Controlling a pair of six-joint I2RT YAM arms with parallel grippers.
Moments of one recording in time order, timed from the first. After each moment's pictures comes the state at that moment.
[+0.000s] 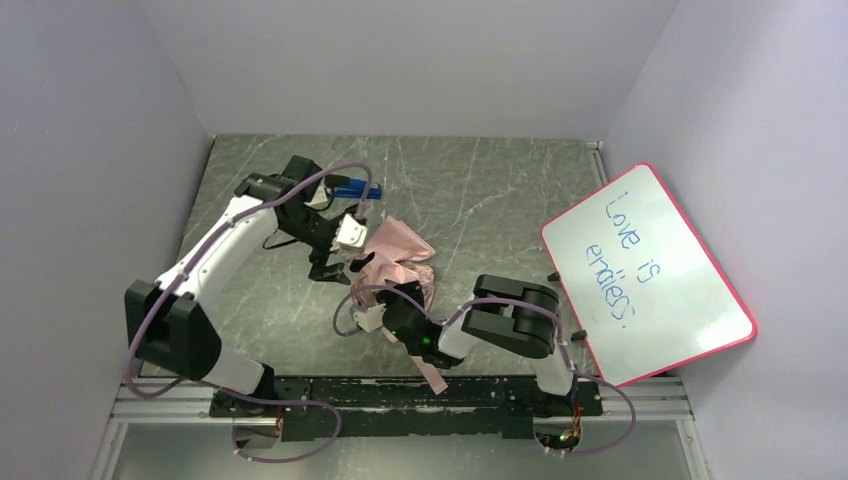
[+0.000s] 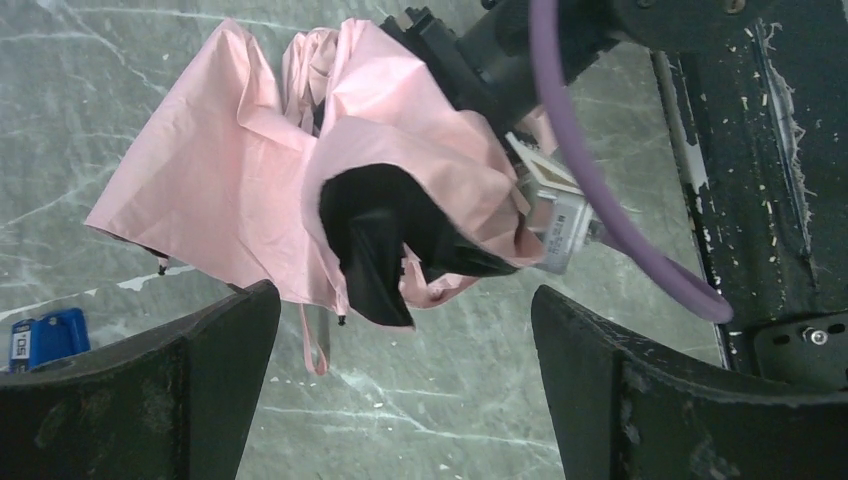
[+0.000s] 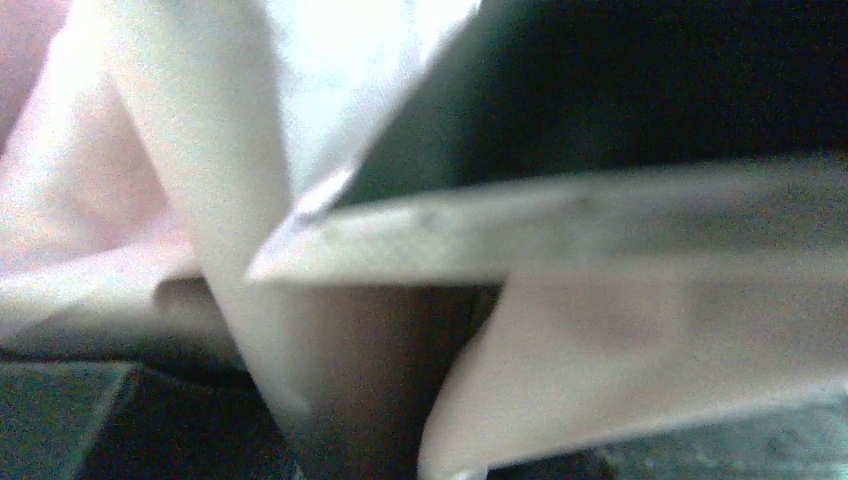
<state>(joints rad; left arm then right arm) -0.36 1.50 1.33 -1.19 0.81 1.39 1.24 2.01 0.65 0.90 0.77 -1.17</state>
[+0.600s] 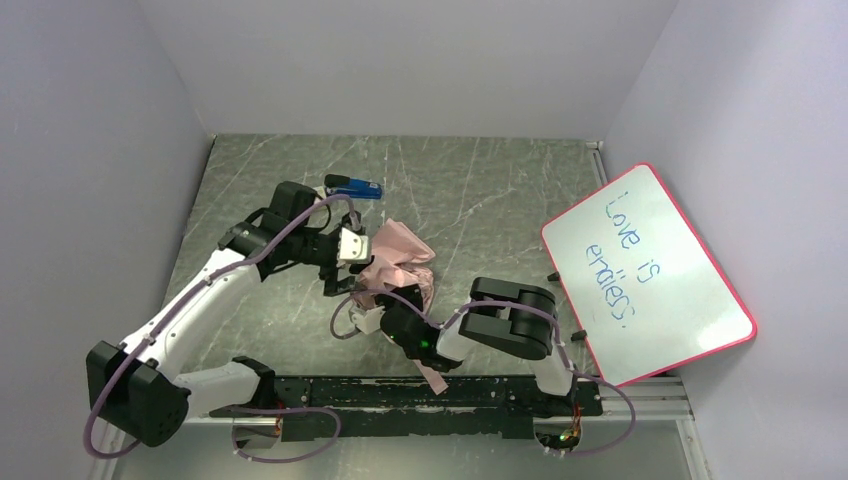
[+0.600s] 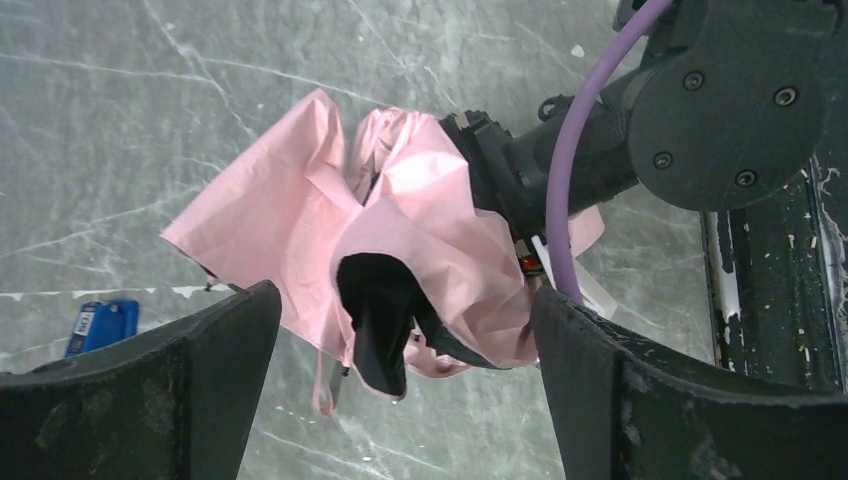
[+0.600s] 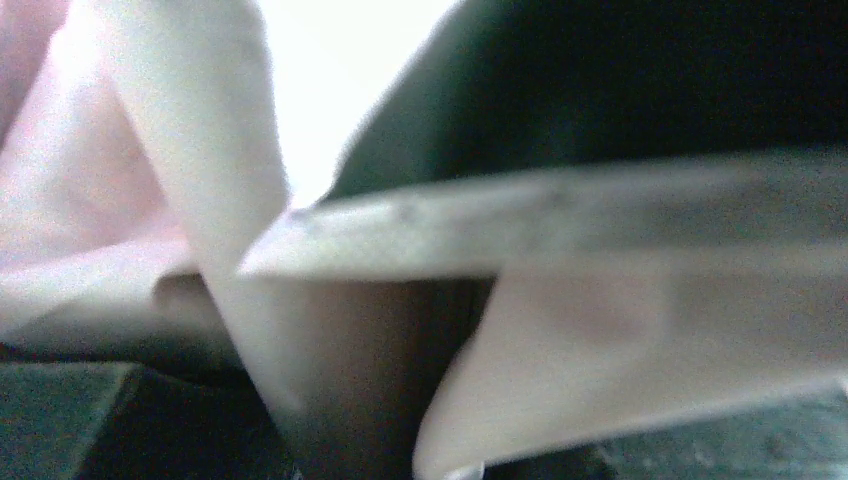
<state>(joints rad) -0.45 1.16 1.02 -0.70 0.80 0.94 1.26 2.02 0.66 0.91 0.81 -1.15</state>
